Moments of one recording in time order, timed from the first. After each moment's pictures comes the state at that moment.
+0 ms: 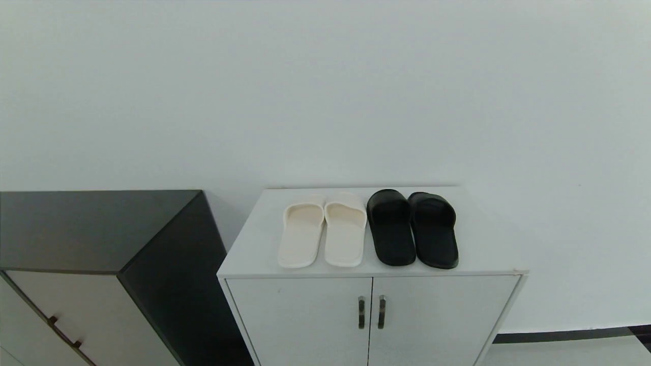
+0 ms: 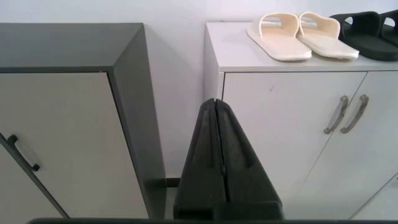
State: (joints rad) left arm 0.00 0.00 0.00 0.00 0.00 -0.01; right arm 0.00 0.00 0.00 0.00 0.01 0.03
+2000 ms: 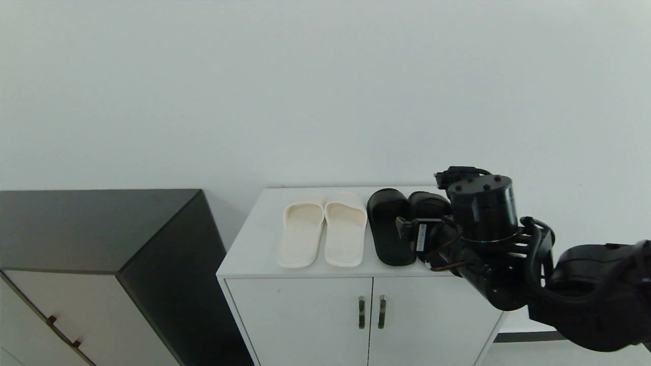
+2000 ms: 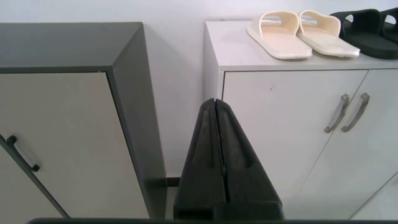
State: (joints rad) left arm 0.00 0.00 0.00 0.00 0.00 -0.01; right arm 0.76 1.80 -0.93 -0.52 -0.62 0.33
